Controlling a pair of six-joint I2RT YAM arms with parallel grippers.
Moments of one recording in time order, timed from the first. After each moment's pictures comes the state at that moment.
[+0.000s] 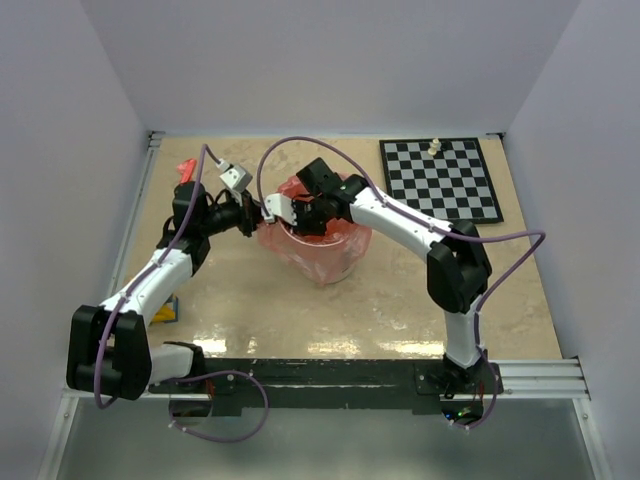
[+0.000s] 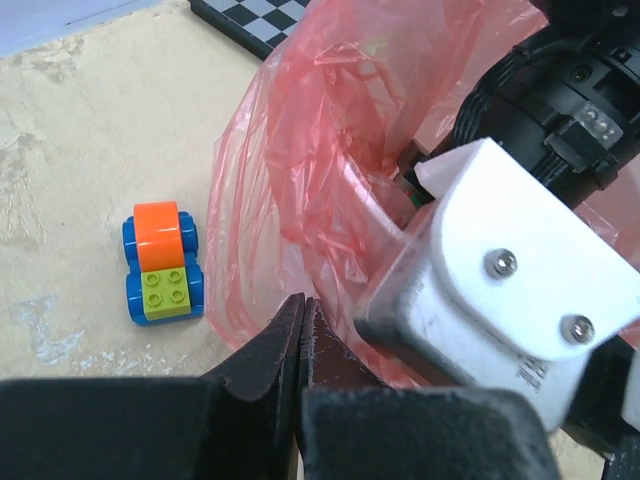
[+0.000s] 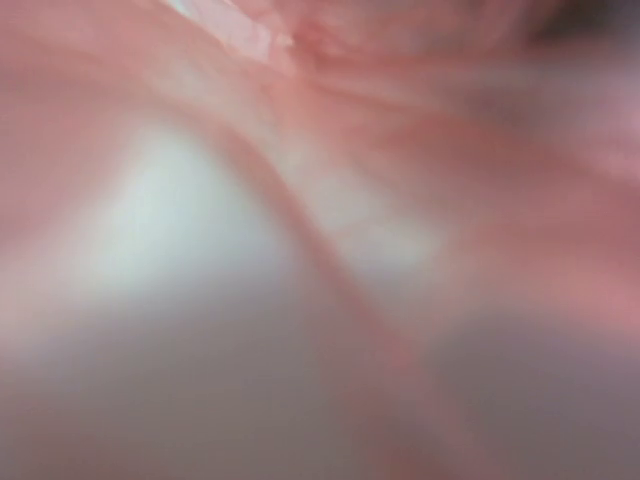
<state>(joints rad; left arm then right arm) -0.16 1.26 0.73 0.28 0.78 -0.07 0.77 1.98 1.71 -0.72 -0.36 -0.85</state>
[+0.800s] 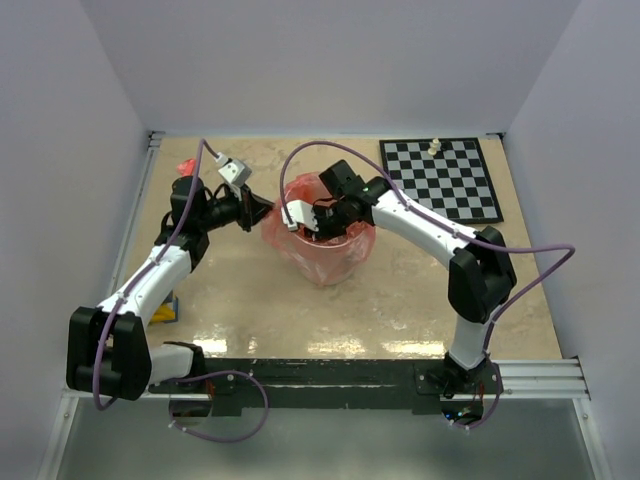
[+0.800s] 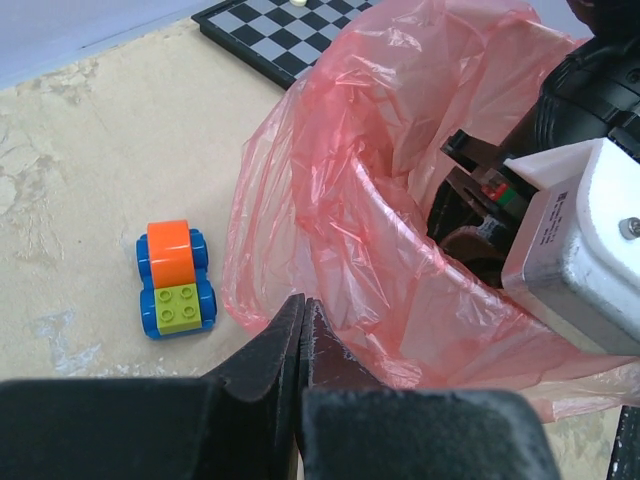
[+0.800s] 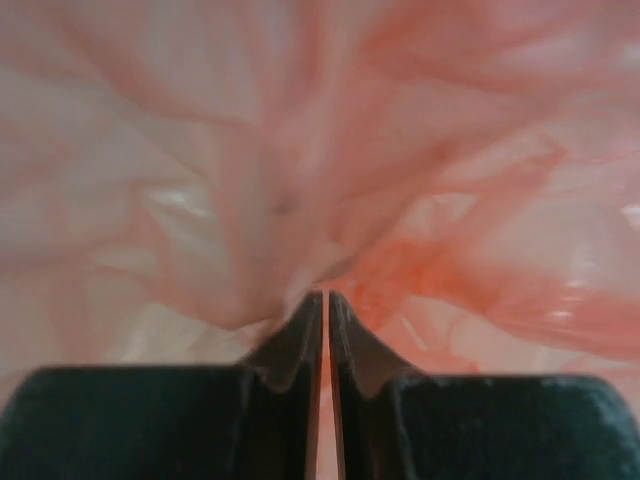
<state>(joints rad) -0.16 1.26 0.78 0.24 0.77 -0.06 0.70 1.83 1.55 -0.79 -0.43 -0.98</state>
